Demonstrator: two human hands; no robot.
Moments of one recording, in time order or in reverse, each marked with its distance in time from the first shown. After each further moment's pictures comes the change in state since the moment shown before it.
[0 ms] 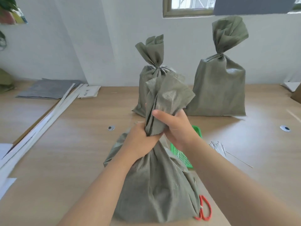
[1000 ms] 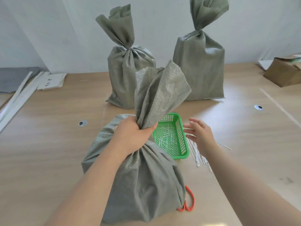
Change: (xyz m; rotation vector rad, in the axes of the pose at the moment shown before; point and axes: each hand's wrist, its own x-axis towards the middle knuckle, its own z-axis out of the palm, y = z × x) left_hand 0.057 0.005 0.051 0.085 -0.128 -0.091; right_hand -0.025 0.054 -0.232 -0.239 0.708 0.249
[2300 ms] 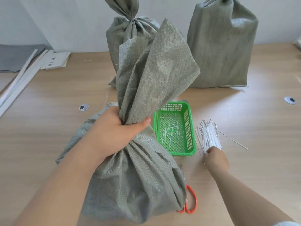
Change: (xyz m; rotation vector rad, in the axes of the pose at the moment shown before) left_hand 0.008 -0.005 0.002 -0.143 0.027 -0.017; right_hand 0.059 0.149 -0.091 -1.258 0.269 0.213
